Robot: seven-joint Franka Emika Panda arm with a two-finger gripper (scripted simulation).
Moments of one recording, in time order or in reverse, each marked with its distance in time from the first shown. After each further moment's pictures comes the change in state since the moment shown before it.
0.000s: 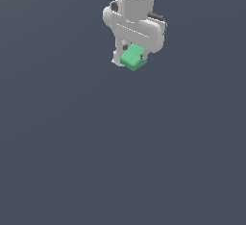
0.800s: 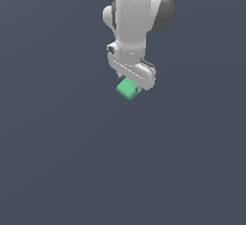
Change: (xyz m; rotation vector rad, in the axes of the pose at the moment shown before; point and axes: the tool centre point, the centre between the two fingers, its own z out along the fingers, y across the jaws) arm 0.049 -0.032 0.102 0.003 -0.001 0.000
